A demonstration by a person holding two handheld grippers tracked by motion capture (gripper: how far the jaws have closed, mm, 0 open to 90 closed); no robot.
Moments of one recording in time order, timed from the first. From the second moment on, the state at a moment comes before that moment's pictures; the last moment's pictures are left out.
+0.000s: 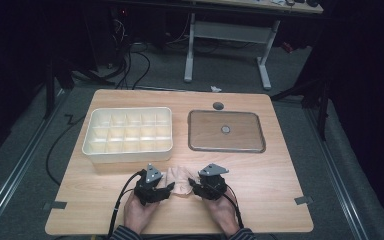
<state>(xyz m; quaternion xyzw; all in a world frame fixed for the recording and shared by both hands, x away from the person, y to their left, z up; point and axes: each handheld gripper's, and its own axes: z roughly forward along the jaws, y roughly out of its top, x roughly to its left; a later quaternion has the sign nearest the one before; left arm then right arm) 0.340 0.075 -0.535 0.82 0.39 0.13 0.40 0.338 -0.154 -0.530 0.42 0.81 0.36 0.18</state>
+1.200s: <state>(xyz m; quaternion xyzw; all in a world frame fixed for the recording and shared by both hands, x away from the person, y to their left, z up) 0.352 0.089 -0.509 0.80 0.43 0.07 0.42 0.329 -0.154 -0.507 0.42 0.80 0.39 0.16</state>
